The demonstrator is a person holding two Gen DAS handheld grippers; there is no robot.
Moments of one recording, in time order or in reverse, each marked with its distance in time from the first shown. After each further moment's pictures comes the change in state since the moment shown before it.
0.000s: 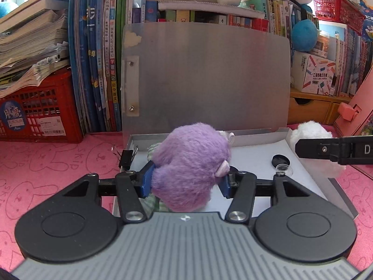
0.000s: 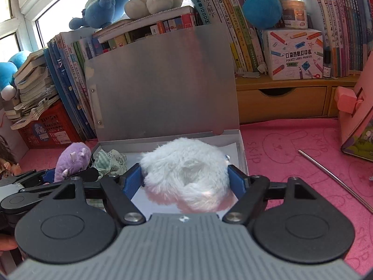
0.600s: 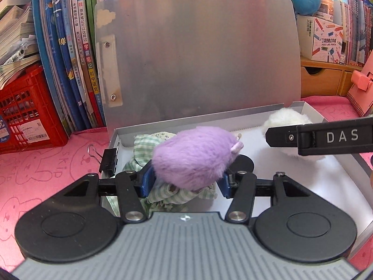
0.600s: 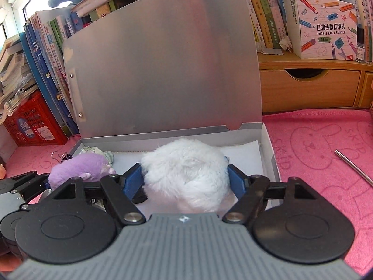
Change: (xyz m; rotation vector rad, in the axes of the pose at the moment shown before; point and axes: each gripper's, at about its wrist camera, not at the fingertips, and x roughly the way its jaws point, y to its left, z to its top) left arm 0.054 -0.009 -0.005 0.106 0.079 0.025; right arm 0.070 -0.001 -0.001 -0.008 0.056 0.000
